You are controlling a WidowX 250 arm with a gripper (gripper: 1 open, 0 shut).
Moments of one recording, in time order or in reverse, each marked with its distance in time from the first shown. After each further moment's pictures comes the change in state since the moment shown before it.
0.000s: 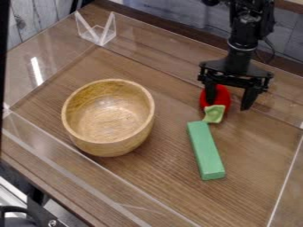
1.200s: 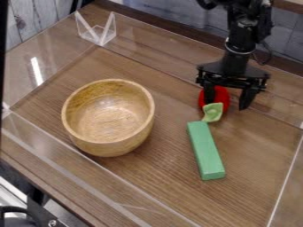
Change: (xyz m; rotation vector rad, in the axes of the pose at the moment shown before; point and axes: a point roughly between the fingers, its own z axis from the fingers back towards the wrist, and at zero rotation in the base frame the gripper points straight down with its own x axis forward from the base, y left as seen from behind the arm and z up) arm 0.000 0.001 -0.007 -0.006 -0.021 0.072
